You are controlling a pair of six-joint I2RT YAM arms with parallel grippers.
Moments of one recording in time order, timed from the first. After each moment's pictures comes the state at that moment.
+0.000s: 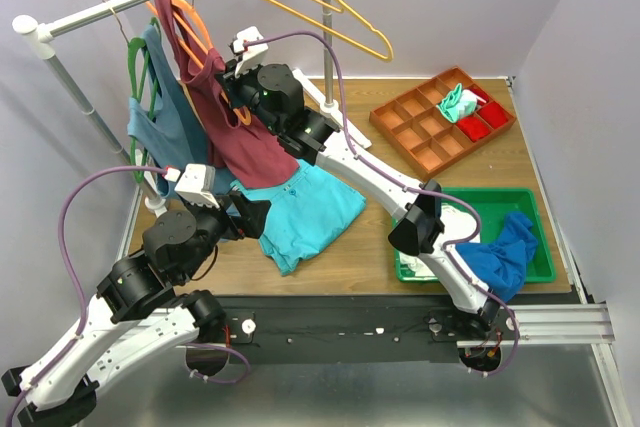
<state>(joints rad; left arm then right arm) -0.85 0.44 0.84 -0.62 -0.42 -0.48 0.98 2.40 2.58 -0.04 0.22 0.05</state>
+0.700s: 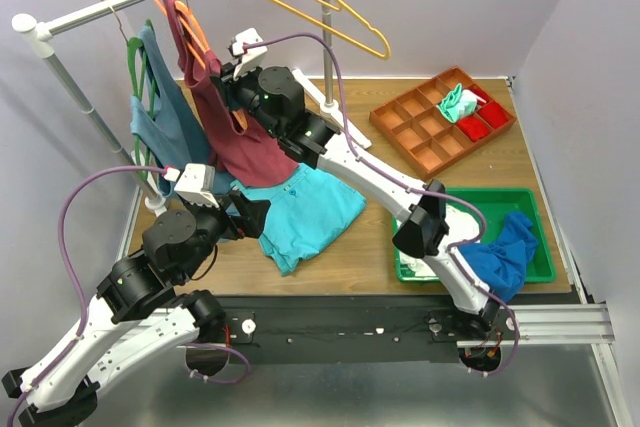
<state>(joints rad) -0.84 0.44 0.84 -0.62 -0.41 -0.48 0.99 2.36 2.52 0.00 0.20 0.05</state>
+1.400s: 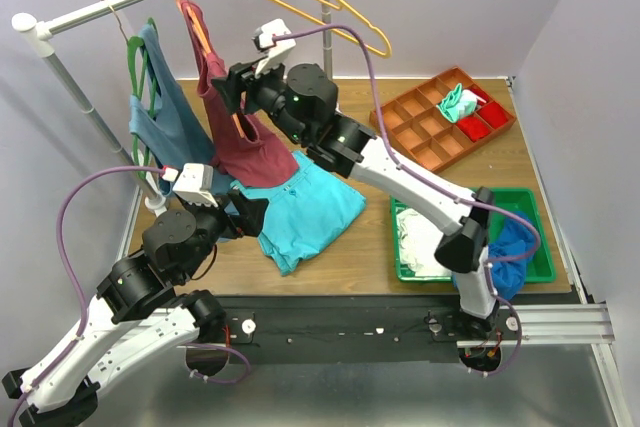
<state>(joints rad) -0.83 0.44 0.84 -0.62 -0.43 -0.48 1.04 2.06 2.25 0.00 0.23 0.11</state>
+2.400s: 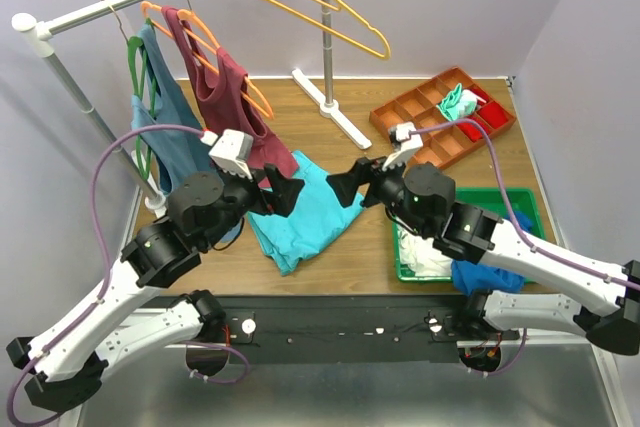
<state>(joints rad) -0.84 0.72 1.03 -0.47 -0.25 -0.42 1.05 1.09 1.02 -0.06 0.38 0.47</state>
